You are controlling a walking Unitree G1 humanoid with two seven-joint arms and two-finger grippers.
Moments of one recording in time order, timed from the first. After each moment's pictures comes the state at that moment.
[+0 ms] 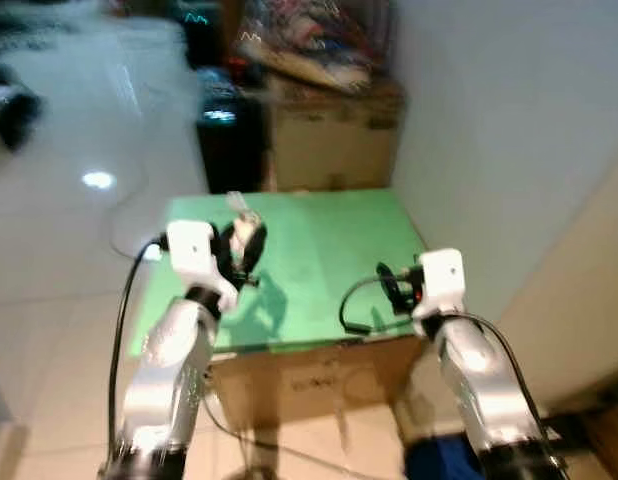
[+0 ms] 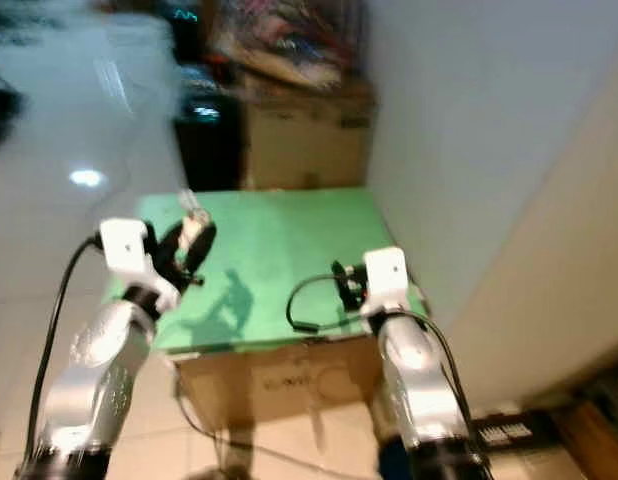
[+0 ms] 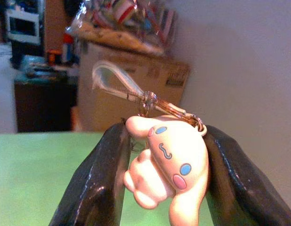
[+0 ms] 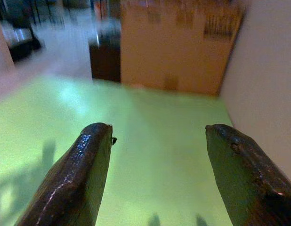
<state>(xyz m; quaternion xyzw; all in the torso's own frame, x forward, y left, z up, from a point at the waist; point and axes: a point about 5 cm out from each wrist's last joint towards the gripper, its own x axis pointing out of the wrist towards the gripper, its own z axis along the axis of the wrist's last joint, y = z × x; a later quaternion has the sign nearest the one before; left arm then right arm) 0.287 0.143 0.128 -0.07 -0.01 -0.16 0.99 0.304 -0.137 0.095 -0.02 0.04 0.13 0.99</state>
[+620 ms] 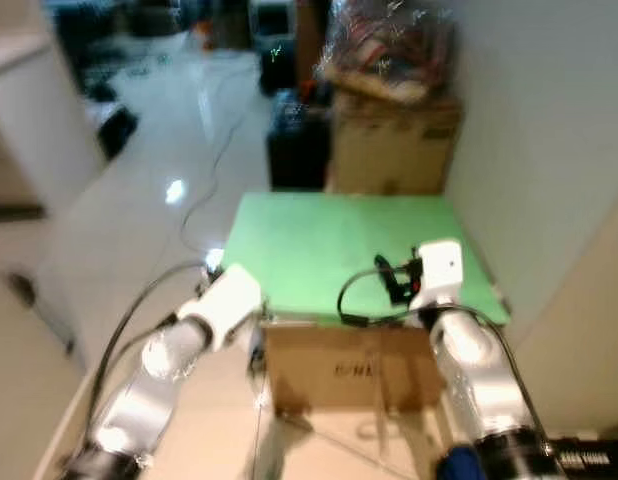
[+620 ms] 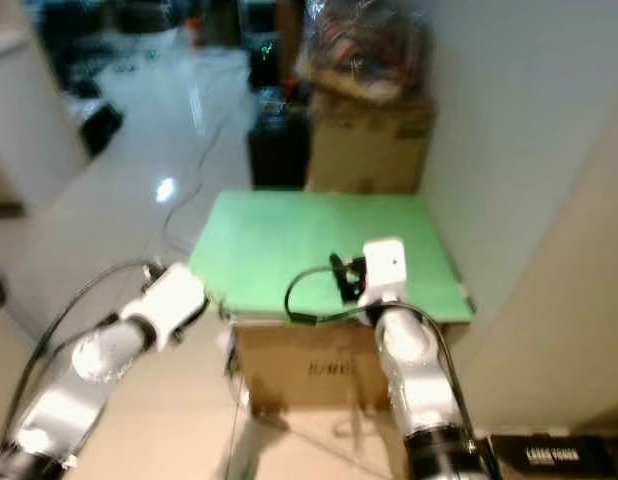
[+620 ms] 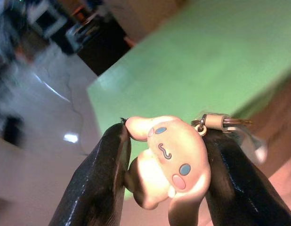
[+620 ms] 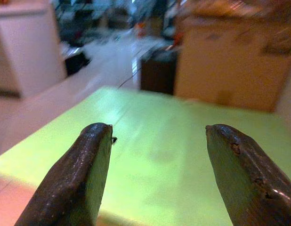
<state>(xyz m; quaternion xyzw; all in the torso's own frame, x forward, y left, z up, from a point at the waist) 0.290 0.154 0.096 0.22 0.10 -0.20 0.95 0.307 -0.135 0.090 -0.01 0.04 0.13 0.99</state>
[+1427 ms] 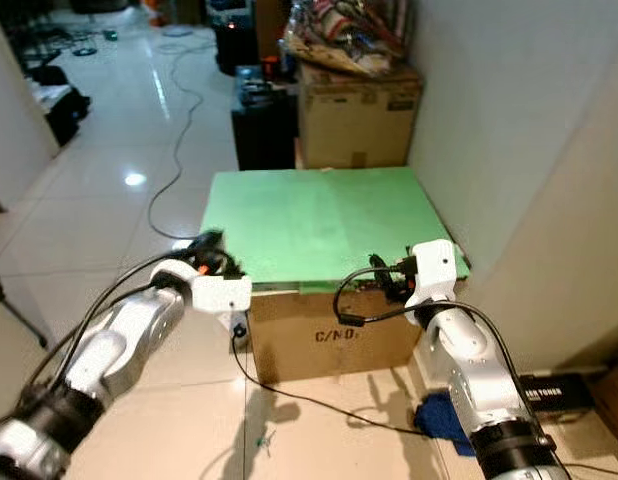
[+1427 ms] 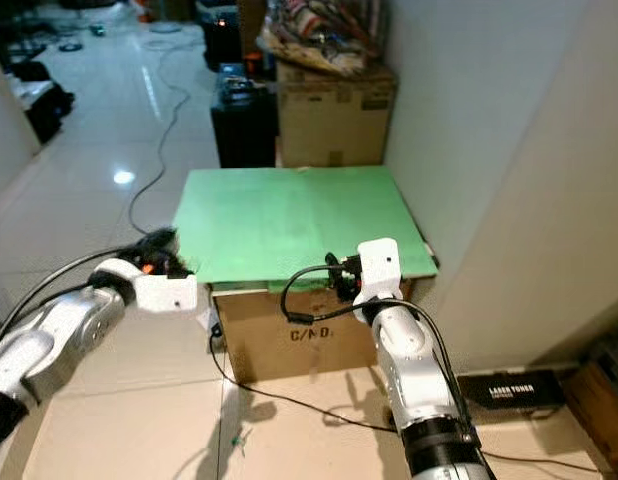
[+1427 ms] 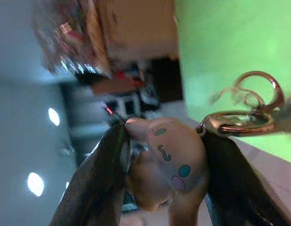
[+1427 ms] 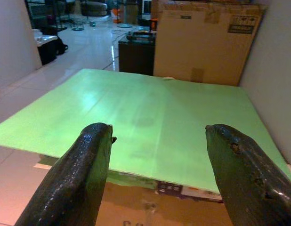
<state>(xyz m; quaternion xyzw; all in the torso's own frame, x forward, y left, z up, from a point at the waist) 0.322 0.186 0.129 0.74 -0.04 -0.17 0.64 0.313 -0.137 0.091 -0.02 0.04 0.13 0.99</state>
